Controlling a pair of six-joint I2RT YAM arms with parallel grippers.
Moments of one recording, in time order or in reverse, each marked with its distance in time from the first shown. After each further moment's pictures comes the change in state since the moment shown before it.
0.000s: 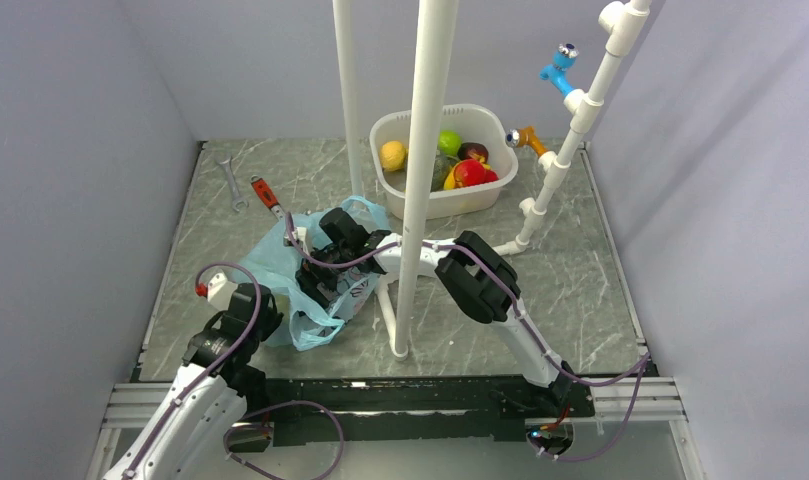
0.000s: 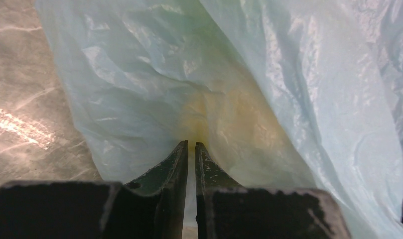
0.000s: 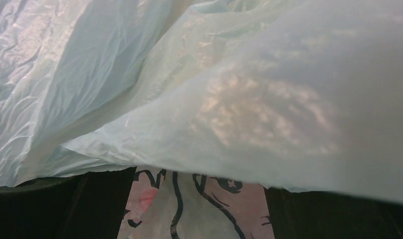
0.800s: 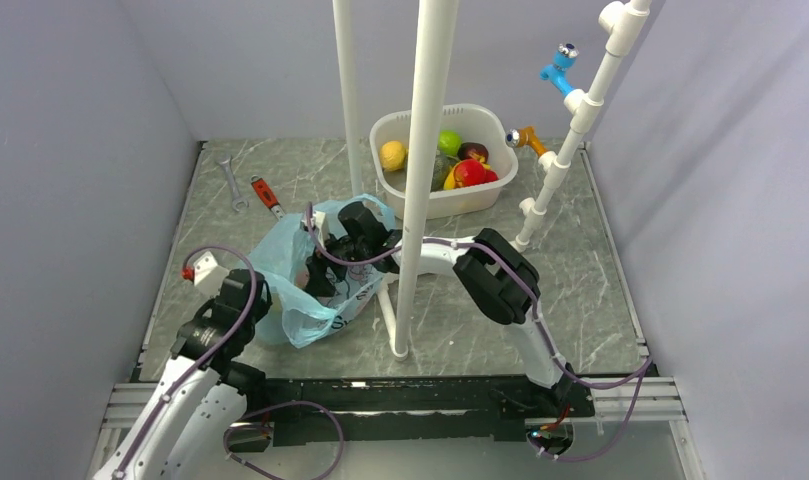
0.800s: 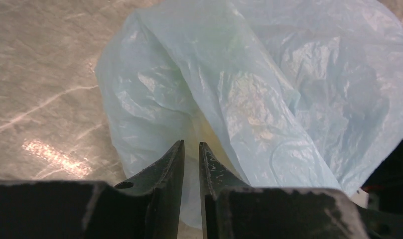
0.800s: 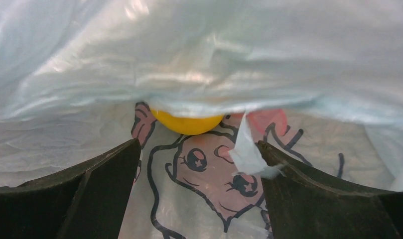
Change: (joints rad) left arm 0.000 0.031 0.164 -0.079 -0.129 0.121; right arm -0.034 -0.118 -0.188 0.204 0.150 0.049
